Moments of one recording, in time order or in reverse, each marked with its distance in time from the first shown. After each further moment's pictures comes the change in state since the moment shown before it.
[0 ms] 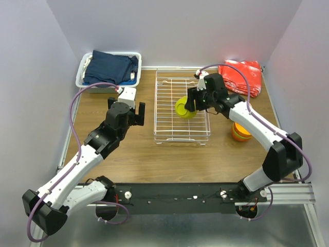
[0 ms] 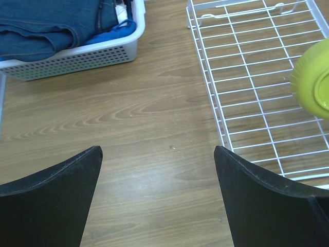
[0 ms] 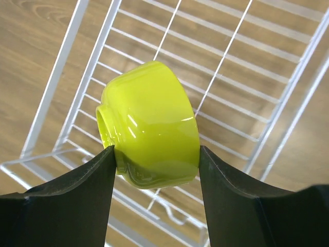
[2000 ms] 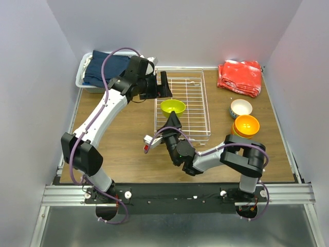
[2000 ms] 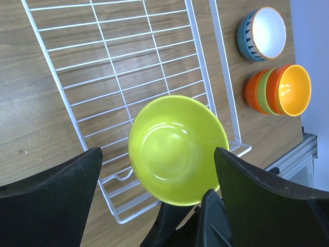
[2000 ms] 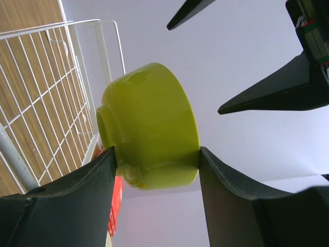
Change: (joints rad) left arm 0.153 0.688 0.760 -0.411 0.718 -0.374; right arm 0.732 0.262 -0.603 1.806 1.015 -1.938
